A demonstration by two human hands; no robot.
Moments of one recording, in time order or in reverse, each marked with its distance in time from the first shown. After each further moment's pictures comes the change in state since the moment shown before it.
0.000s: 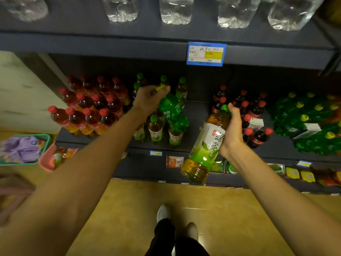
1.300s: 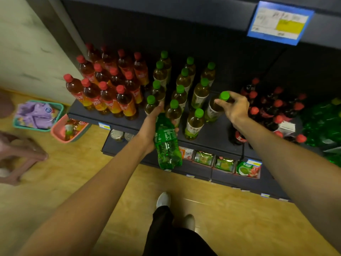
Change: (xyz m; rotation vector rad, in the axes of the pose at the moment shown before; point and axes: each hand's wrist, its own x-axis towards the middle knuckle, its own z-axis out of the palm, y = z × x) left_hand -0.068 -0.104 -0.002 -0.898 -0.113 -0.487; right_hand 0.151 0.024 0.014 -1.005 0.111 -0.555
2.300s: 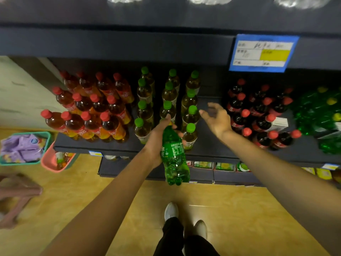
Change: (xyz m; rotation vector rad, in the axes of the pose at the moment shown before) left_hand 0.041 0.018 0.033 0.080 -0.069 -0.118; right_hand 0.001 0.005 0.024 -0.065 -0.024 0.143
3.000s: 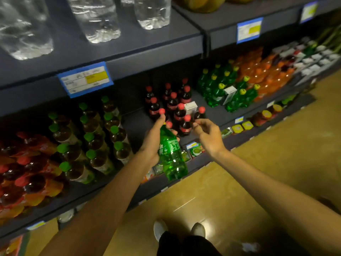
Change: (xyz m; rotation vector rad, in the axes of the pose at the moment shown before) left_hand 0.004 -0.065 0.181 0.322 -0.266 -0.056; right_hand -0.135 0.084 -0.167 0.348 0.419 0.109
